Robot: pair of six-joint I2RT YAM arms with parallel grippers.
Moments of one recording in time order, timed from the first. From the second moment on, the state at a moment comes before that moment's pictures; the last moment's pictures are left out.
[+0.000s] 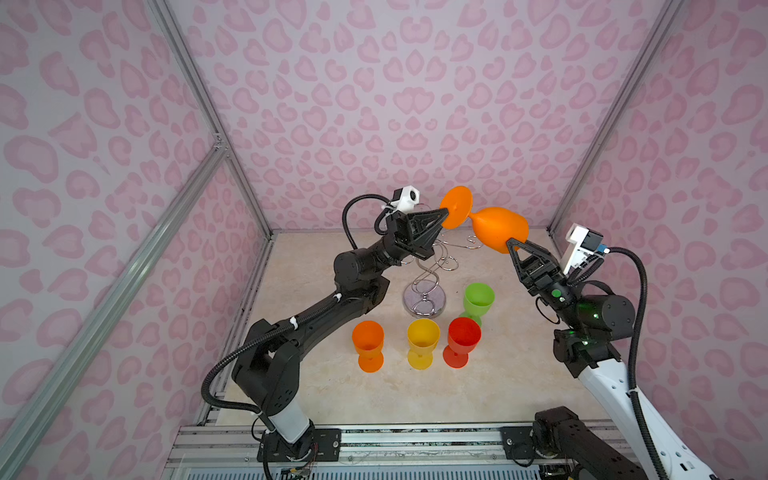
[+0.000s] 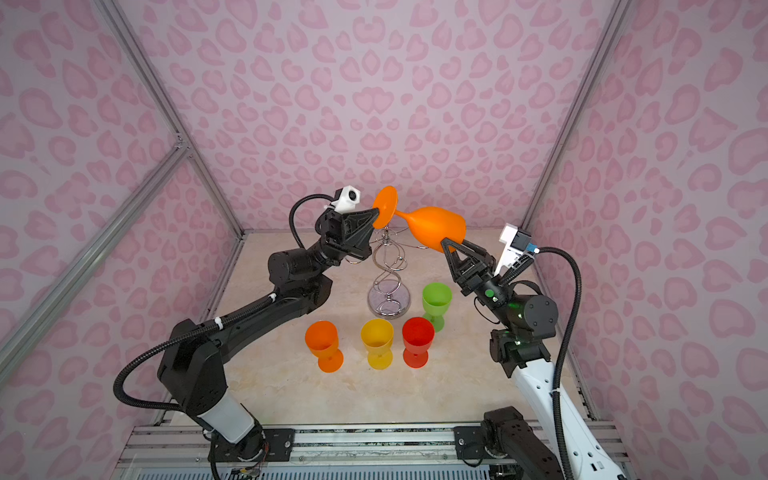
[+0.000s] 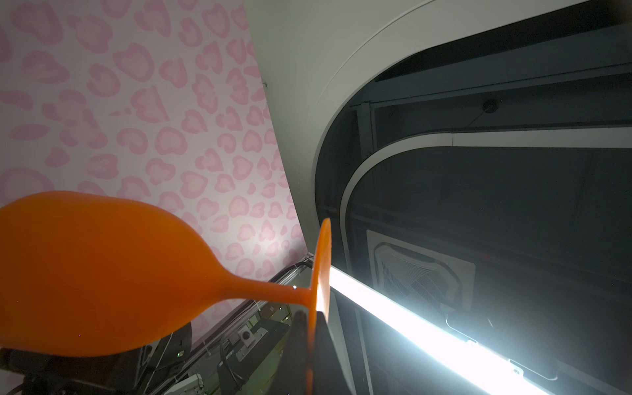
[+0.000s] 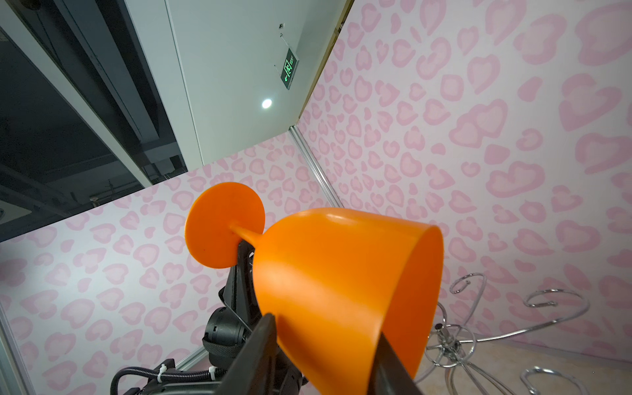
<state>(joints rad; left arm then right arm) -0.68 1.68 1.33 1.38 0.59 -2.09 0.21 0.86 0.75 0.72 -0.56 0.98</state>
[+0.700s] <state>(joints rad) -0.70 1.75 1.40 1.46 0.55 -2.09 0.21 0.77 0.76 0.73 -0.60 0.92</state>
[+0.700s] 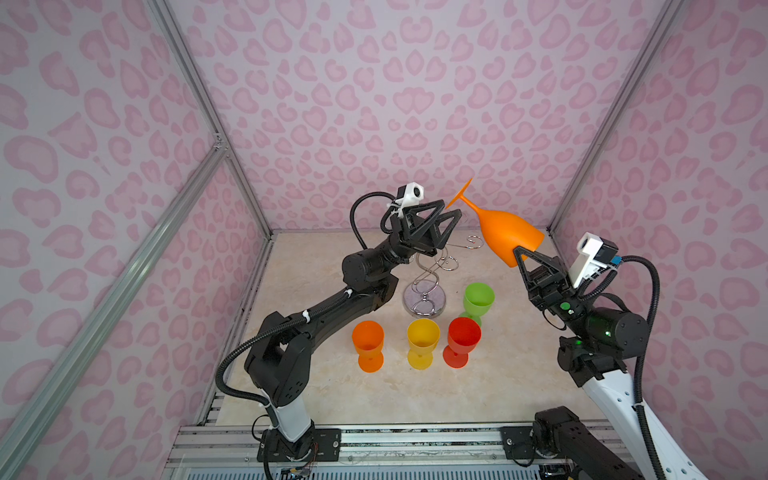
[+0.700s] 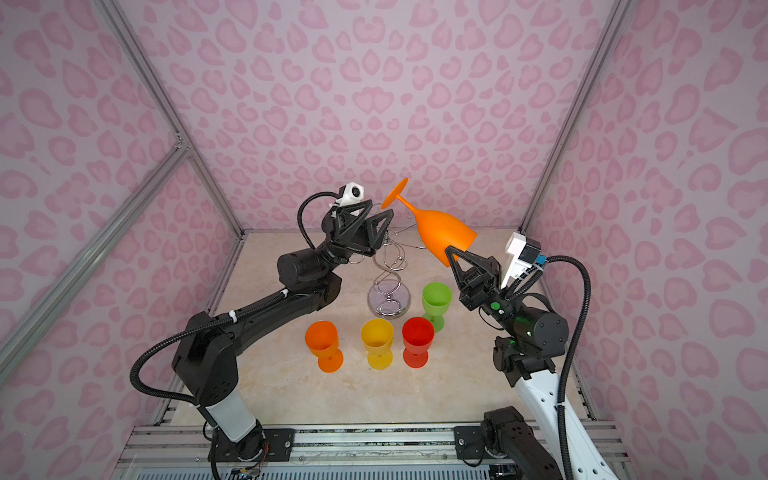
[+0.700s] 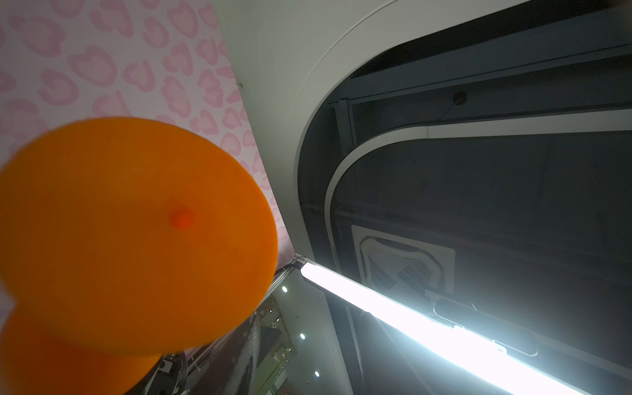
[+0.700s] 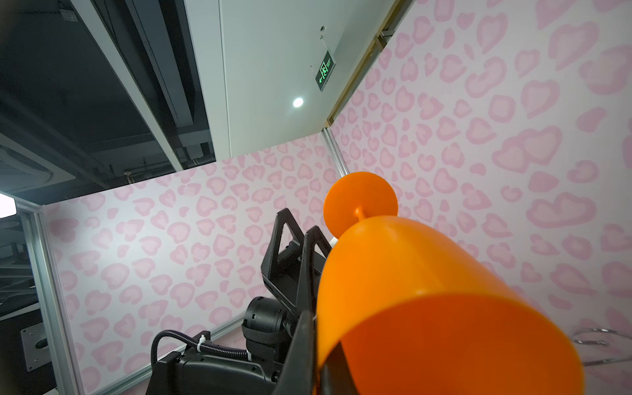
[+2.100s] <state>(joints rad) -0.48 1.22 1.21 0.63 0.82 -1.27 0.13 1.53 1.38 -0.80 -0.11 0.20</state>
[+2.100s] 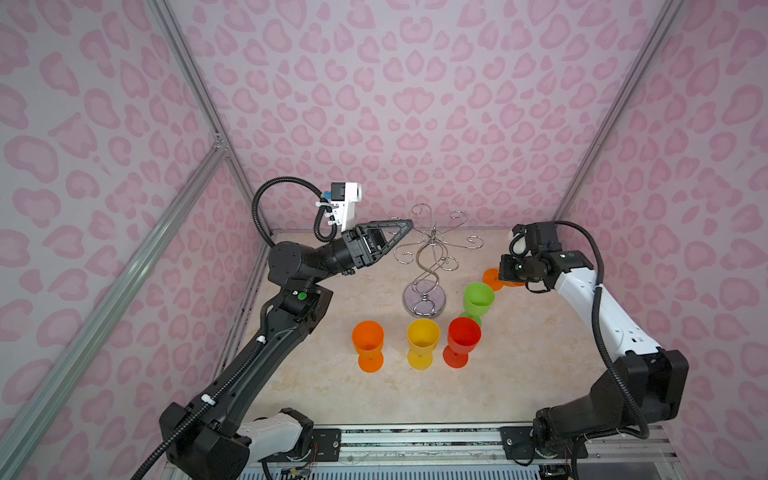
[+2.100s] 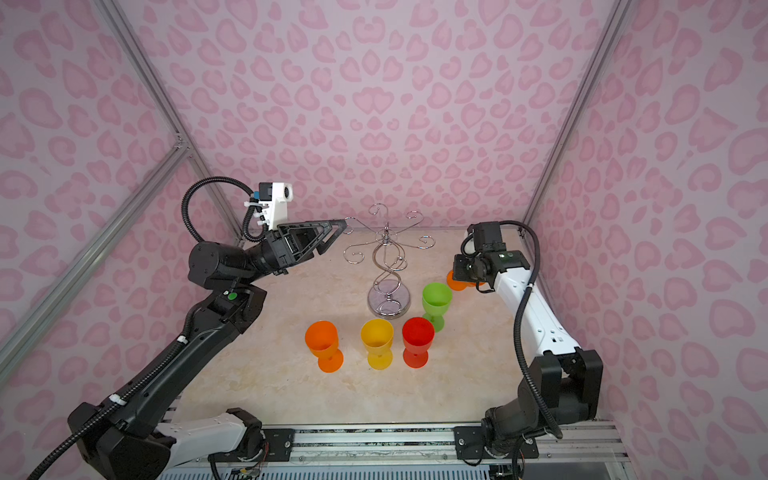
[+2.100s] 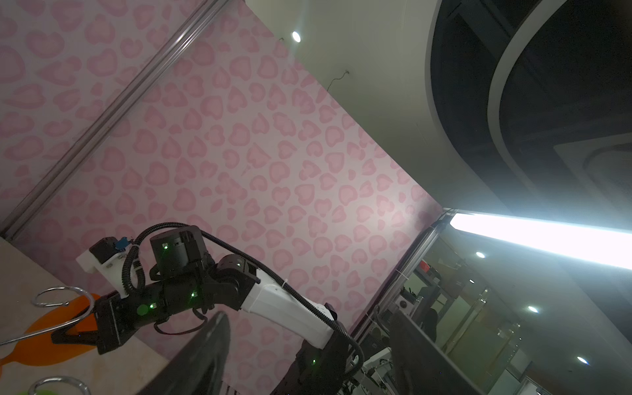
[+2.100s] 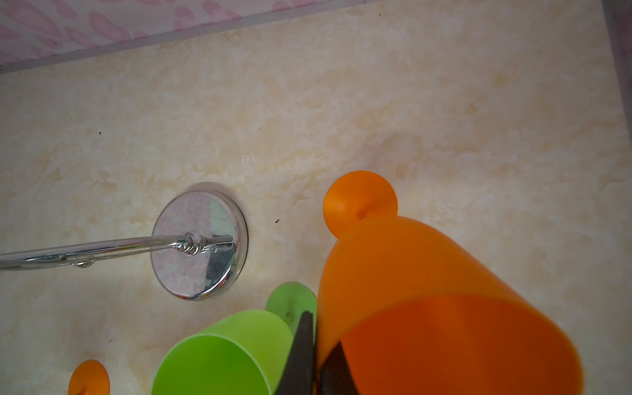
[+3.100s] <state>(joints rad) -0.47 1.18 1.18 0.54 0.81 -1.19 0.19 1.72 1.57 -0.90 -0.11 0.16</state>
